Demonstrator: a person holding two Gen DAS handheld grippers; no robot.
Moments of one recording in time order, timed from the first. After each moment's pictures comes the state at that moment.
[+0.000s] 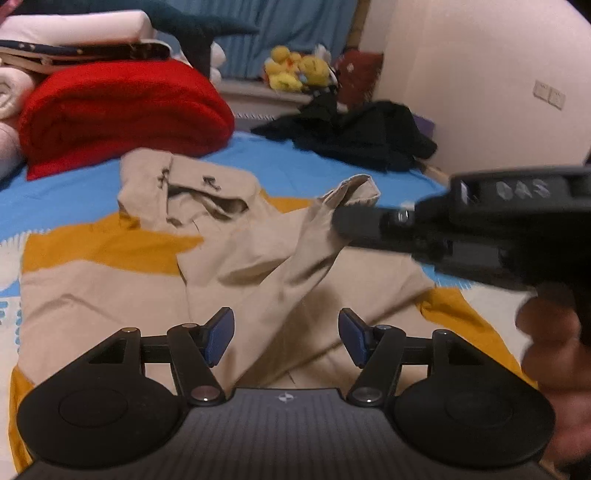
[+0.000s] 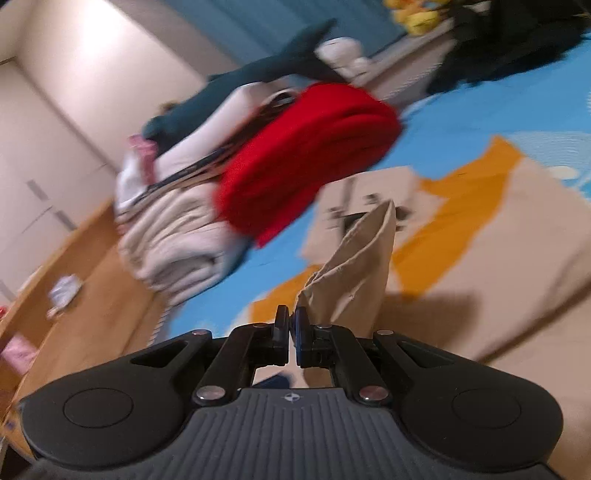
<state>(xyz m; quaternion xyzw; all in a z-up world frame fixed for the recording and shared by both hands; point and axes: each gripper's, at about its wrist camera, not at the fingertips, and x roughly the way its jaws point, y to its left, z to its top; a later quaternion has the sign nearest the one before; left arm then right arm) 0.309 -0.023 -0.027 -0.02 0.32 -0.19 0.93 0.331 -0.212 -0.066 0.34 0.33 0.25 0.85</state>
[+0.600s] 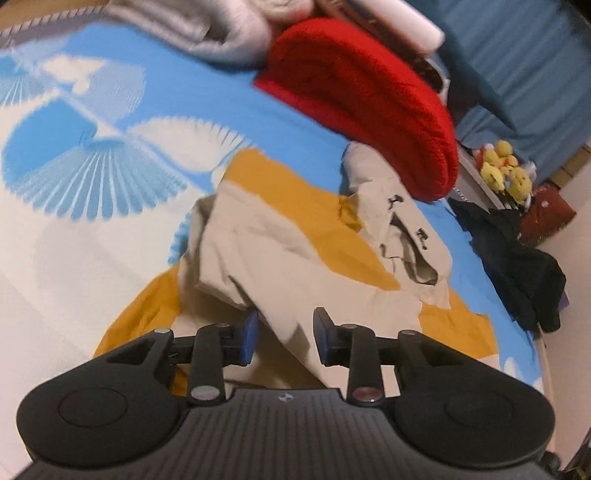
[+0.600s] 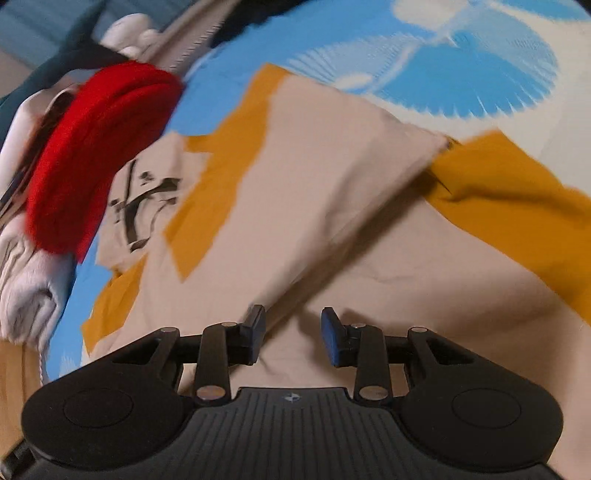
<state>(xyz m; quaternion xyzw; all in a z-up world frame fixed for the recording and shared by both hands) 0.340 0.110 -0.056 -0.30 0.37 0.10 0.87 0.353 -0.285 -0.150 0.38 0.49 -0.04 0.78</state>
